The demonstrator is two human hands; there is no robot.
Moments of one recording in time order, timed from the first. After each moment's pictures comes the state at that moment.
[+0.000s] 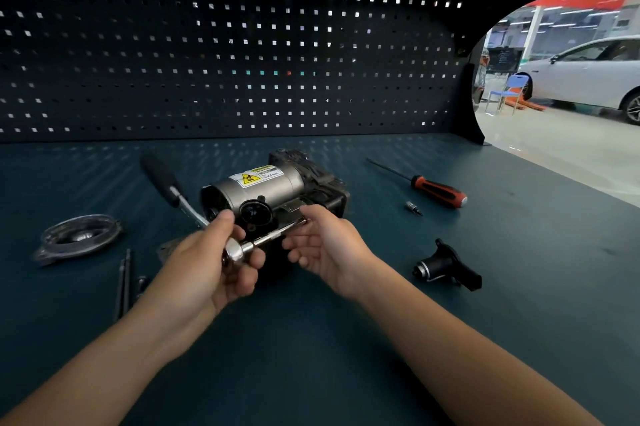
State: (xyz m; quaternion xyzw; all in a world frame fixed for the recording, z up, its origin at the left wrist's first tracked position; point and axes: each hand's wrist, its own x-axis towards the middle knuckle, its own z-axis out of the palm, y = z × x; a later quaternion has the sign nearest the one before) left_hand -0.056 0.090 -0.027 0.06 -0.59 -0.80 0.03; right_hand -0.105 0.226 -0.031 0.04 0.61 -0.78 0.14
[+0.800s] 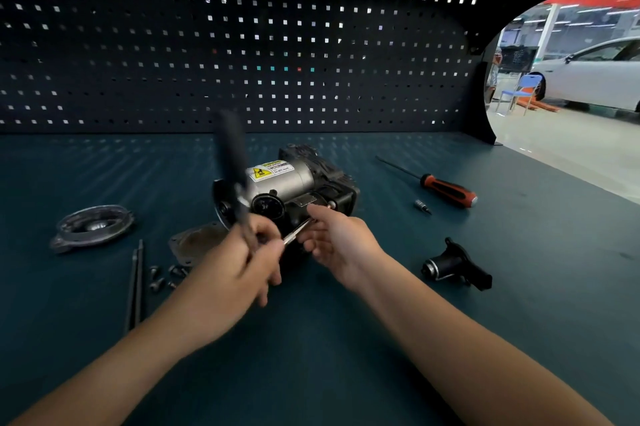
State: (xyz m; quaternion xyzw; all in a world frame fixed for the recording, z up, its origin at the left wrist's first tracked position) left_hand -0.046 0.083 -0.031 -0.17 -0.84 -0.50 0.12; right_hand -0.107 0.223 -0.033 0.08 0.60 -0.79 0.11
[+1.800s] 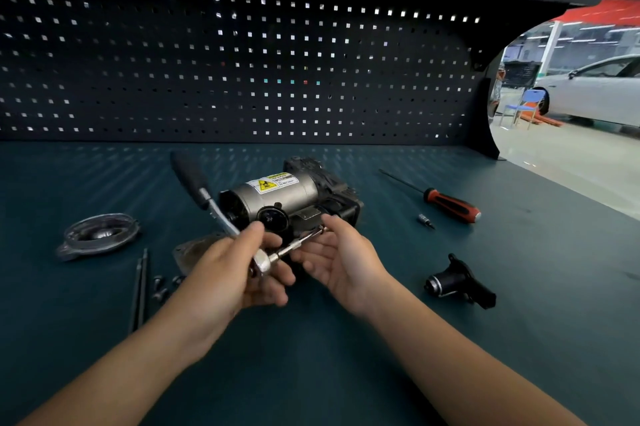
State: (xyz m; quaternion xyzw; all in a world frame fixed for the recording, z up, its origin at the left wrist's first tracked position) left_hand -0.053 0.090 -0.029 0.01 -0.66 -0.75 0.00; right_hand -0.101 0.225 -0.035 0.07 0.54 -0.83 0.15
